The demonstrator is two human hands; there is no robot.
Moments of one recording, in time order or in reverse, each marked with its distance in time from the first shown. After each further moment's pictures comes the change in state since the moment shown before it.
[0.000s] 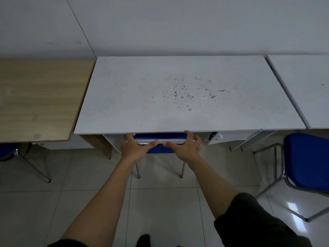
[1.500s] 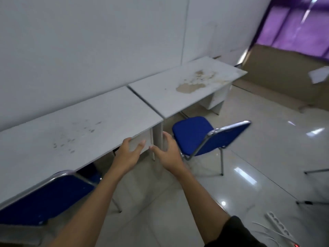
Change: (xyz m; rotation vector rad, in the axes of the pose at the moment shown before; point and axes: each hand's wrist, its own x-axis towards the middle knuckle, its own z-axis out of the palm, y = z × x) left_hand -0.328 0.230 0.267 0.080 -0.401 0.677; right_hand -0.192 0.206 -0.368 0.438 0.503 -0.304
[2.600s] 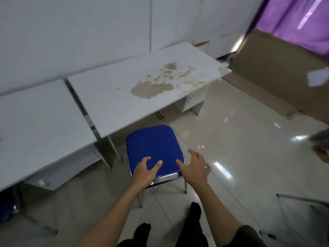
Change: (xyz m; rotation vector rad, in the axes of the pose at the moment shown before) left_hand 0.224 0.146 0.438 -0.019 -0.198 -0.230; right_hand 0.296 0.211 -0.392 -0.649 0.176 0.295
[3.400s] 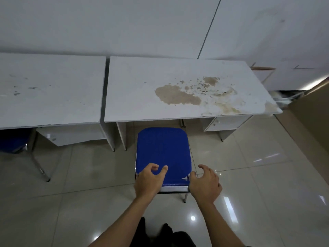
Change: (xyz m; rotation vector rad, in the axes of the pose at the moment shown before) left_hand 0.042 0.093 0.144 -0.127 0.536 -0.210; right_hand 0.164 0.056 -0.065 -0.154 0.013 -0.179
